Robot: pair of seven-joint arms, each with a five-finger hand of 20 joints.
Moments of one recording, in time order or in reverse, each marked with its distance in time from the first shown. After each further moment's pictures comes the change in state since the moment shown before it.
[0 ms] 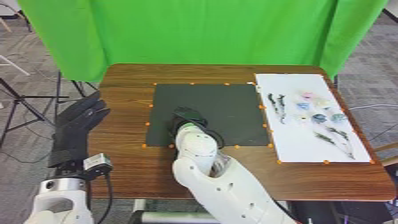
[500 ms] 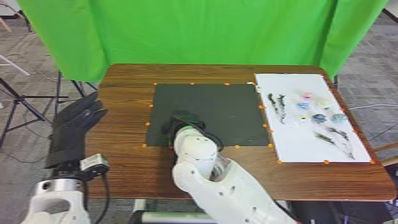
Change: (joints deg) left arm 1.6 -0.2 -1.9 -0.4 0.2 -0.1 -0.4; right arm 0.1 2.1 -2.8 -2.9 1.8 -0.5 0.2
